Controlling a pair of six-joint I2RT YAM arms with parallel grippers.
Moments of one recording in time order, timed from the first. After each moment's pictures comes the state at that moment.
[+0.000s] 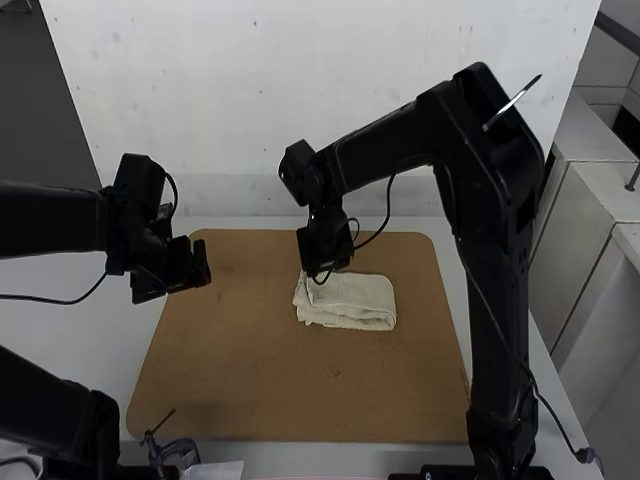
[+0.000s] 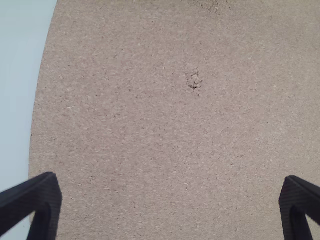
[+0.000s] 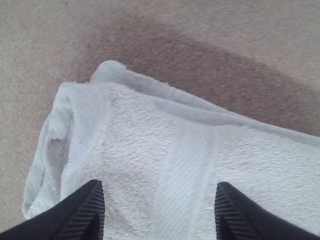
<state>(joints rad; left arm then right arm) -0.11 1.22 0.59 -0.40 0.08 -0.26 0.76 1.92 1.32 -0.67 0.27 0.44</state>
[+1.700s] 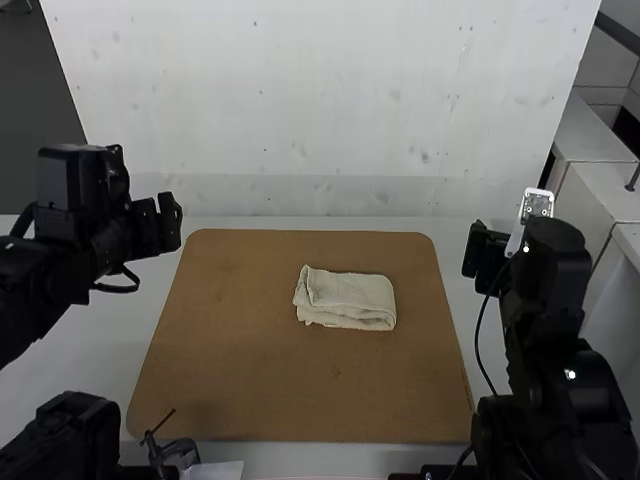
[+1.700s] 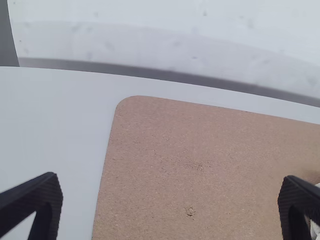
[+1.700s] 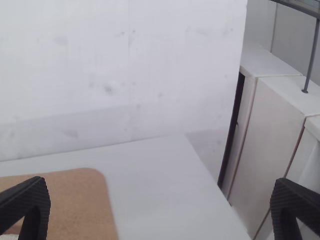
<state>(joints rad) -0.19 0.57 0.48 -0.36 -0.16 -0.22 0.07 0.06 0.26 -0.35 0.33 0.01</state>
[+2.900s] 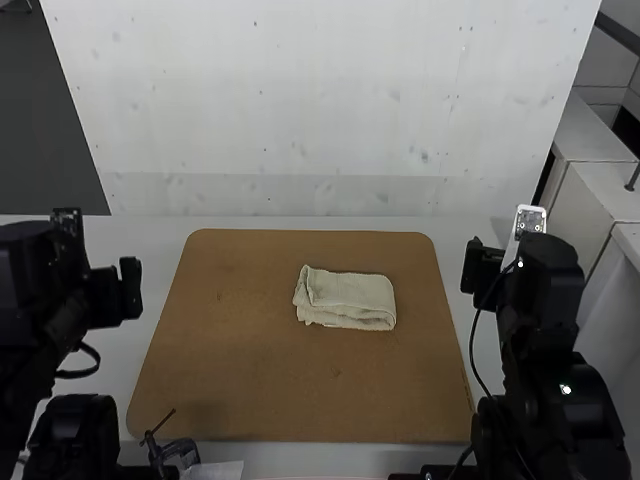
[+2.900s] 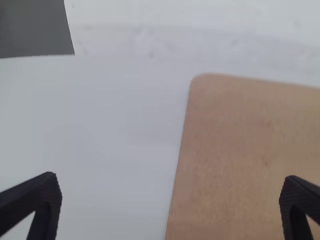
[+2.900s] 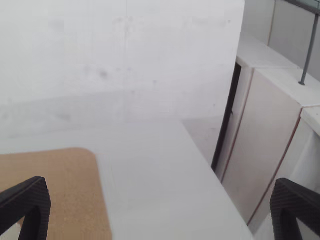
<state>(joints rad) 0.00 0.03 0.39 -0.78 -0.14 -0.02 0.06 0.01 0.21 -0.41 0.34 -0.01</state>
